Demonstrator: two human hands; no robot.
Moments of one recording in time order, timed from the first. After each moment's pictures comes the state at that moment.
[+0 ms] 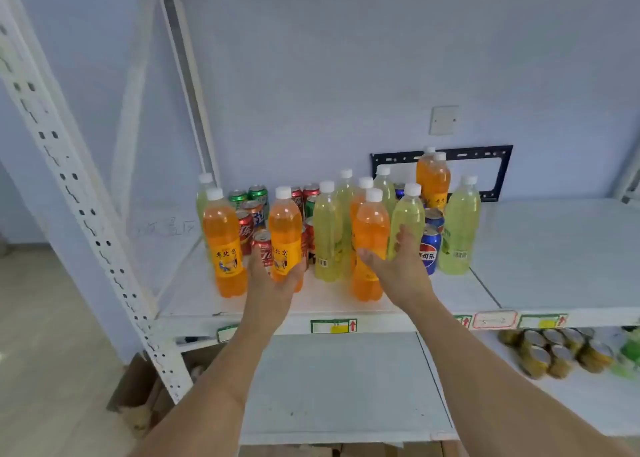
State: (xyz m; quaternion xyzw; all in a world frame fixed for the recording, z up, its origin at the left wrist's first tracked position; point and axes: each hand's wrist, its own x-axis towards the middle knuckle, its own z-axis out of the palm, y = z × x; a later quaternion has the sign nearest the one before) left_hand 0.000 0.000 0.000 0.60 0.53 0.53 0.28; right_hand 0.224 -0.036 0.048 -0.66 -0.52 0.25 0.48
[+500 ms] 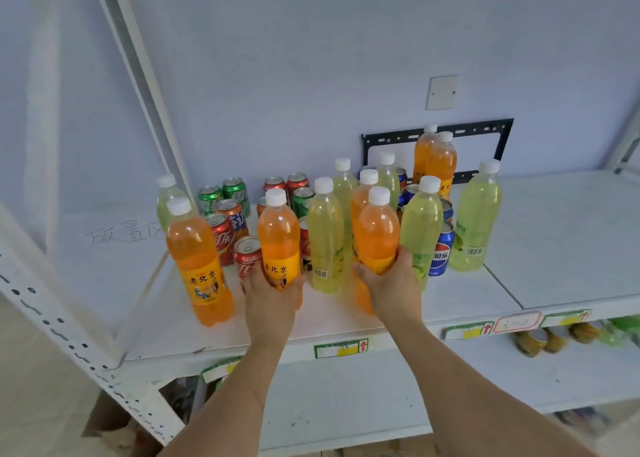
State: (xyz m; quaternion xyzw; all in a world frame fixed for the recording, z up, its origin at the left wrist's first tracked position) left_hand 0.012 0.076 -0.038 0.57 0.64 0.46 0.23; right_hand 0.199 0.028 0.000 -0.73 -0.42 0.19 0.51
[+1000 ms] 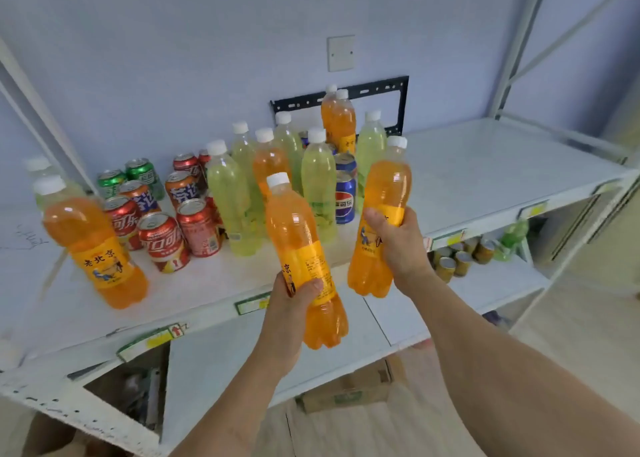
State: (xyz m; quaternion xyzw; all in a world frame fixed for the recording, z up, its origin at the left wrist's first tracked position) left_hand 0.121 -0.073 -0.036 0.51 0.38 0.41 0.65; right_hand 0.317 -0.089 0.010 -0.60 -0.29 0.34 0.66
